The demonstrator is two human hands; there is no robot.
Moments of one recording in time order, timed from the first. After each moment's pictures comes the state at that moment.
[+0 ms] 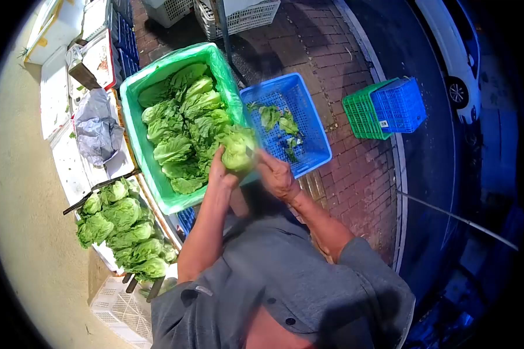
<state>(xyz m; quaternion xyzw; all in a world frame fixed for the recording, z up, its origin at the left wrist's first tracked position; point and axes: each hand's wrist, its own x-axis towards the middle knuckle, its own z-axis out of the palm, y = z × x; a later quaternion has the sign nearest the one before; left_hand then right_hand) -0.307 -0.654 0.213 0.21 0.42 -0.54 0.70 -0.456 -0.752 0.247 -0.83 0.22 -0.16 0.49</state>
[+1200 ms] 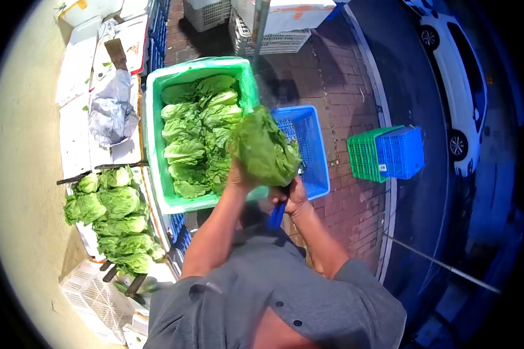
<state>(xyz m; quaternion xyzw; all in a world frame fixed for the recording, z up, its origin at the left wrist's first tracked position) -0.301 -0.664 0.214 0.07 0.07 -0.52 0.85 -0.439 -0.763 0.238 -0.11 0.35 -0.03 0.93</state>
